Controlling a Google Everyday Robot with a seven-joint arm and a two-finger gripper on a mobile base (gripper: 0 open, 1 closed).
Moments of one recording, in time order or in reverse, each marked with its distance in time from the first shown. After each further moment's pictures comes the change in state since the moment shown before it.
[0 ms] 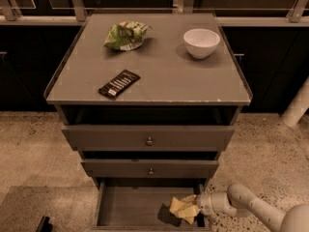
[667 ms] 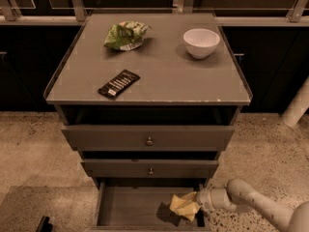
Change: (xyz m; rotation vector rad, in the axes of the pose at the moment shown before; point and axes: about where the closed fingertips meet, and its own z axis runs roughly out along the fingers) arm -0.015 0.007 -0.006 0.033 0.051 -0.006
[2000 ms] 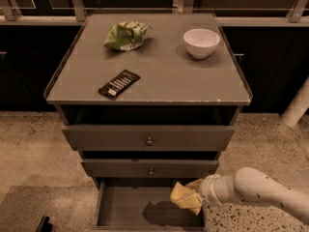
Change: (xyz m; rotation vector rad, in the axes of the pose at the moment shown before) arm -0.126 0.128 -0.105 0.321 0.138 -0.119
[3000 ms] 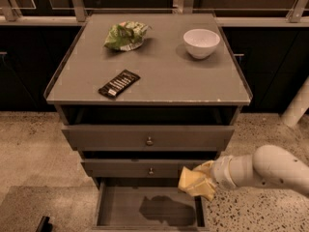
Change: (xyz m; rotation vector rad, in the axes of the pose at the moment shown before) arm -0.067 0.011 -0.088 0.022 -0.004 -0.175
